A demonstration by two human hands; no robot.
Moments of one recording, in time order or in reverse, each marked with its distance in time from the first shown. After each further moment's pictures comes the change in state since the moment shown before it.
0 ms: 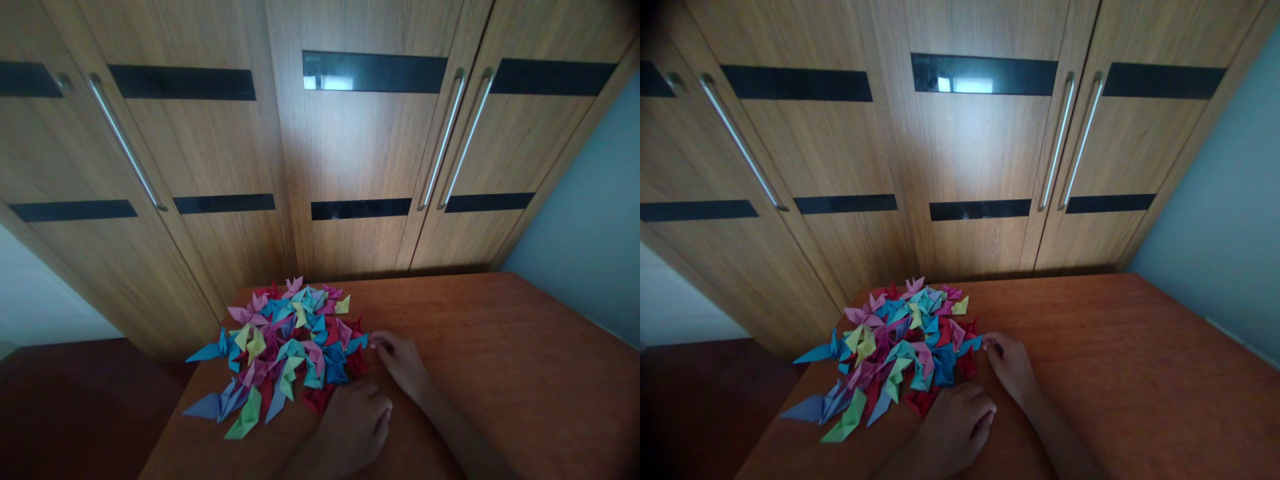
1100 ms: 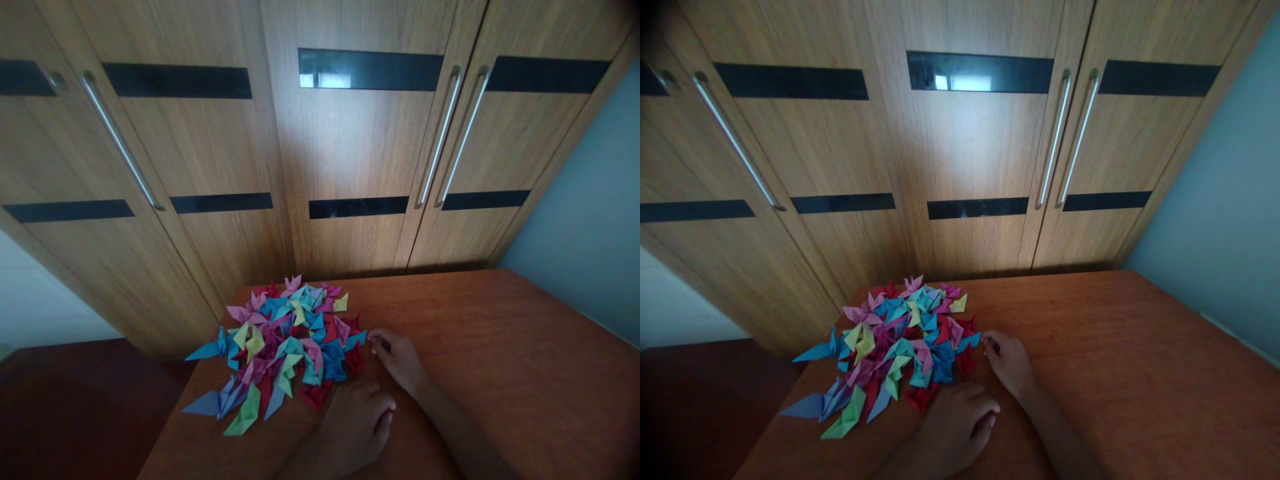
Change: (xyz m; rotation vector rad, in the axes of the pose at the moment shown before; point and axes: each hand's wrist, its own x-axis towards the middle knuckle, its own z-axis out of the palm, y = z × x) left_hand -0.001 0.007 -0.003 -0.073 -0.026 -0.012; right_hand 0.000 0.002 0.000 -0.091 -0.030 -0.012
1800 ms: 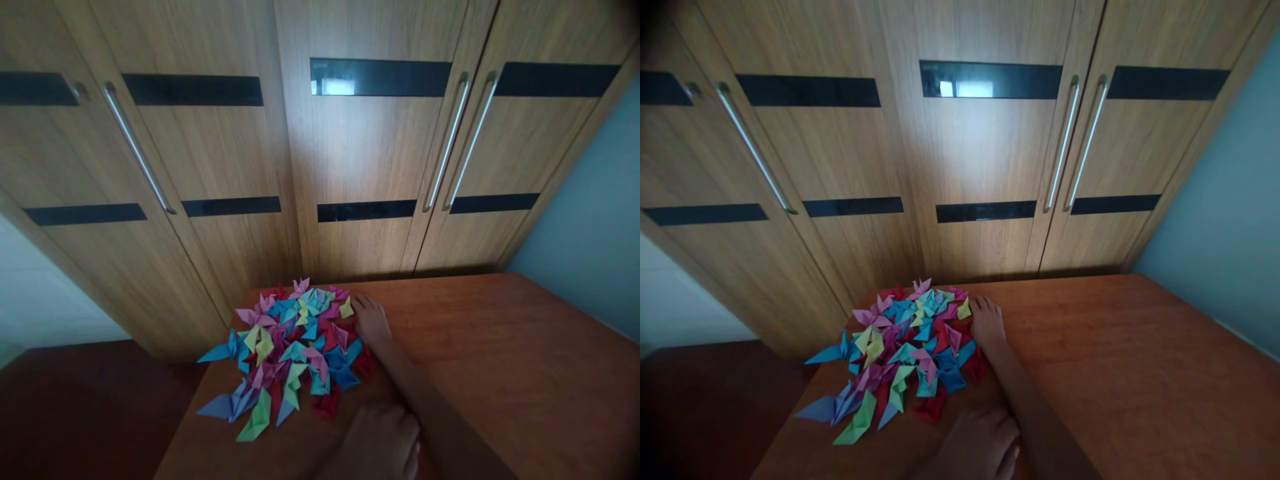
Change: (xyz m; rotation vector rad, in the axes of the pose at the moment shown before) left_hand -0.005 0.005 0.022 0.076 -0.079 0.093; right_hand 0.086 -0.009 0.053 -0.631 -0.008 -0.053
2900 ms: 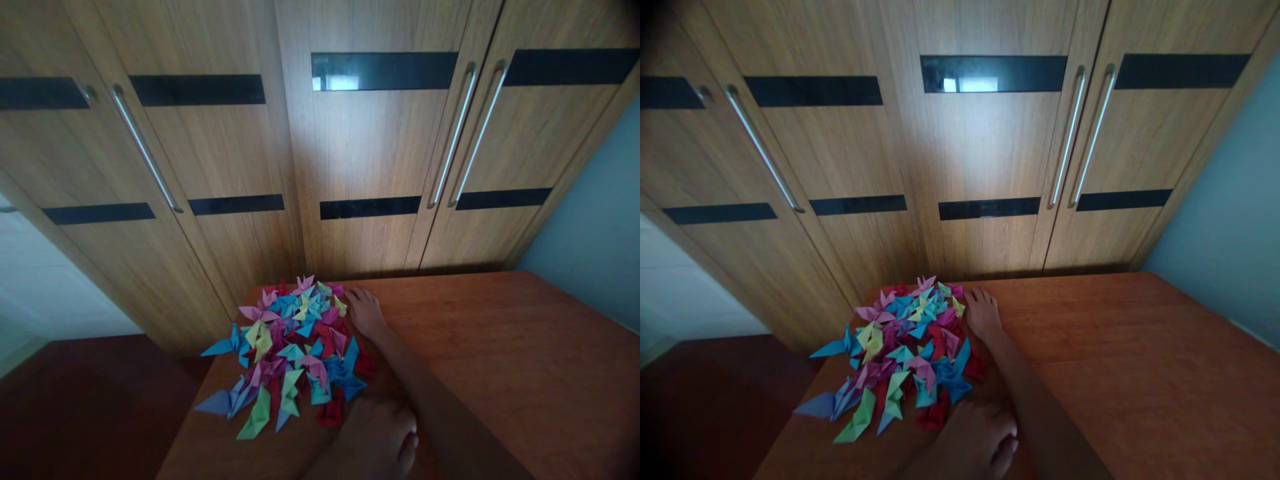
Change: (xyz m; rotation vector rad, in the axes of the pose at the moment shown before) left_hand -0.004 -0.002 -0.007 0.026 -0.003 -0.032; right_hand 0.018 -0.007 0.007 0.050 -0.013 -0.051
